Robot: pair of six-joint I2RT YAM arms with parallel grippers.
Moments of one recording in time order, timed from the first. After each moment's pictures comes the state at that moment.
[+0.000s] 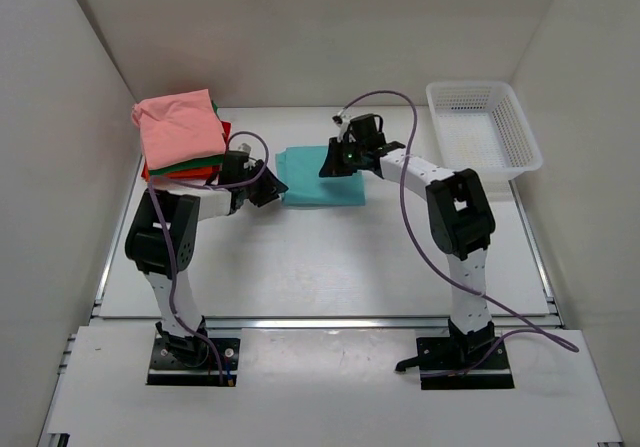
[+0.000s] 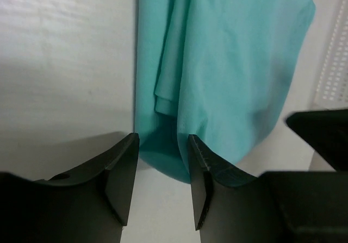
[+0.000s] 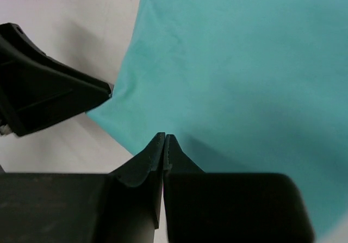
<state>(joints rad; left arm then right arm) -0.24 1.90 1.03 0.17 0.26 -0.79 0.44 2.10 1.59 -0.17 -0.44 0.34</state>
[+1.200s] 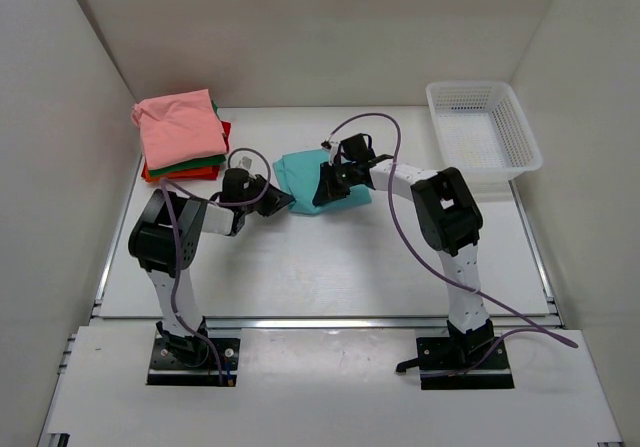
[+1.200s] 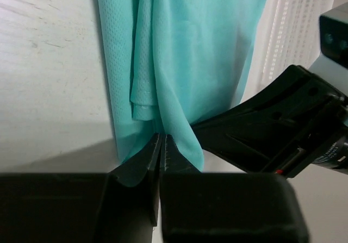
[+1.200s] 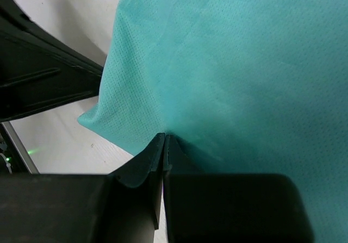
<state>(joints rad) -0.26 1.88 0.77 0.60 0.37 -1.02 0.49 2.21 1.56 -0.21 -0.60 0.32</state>
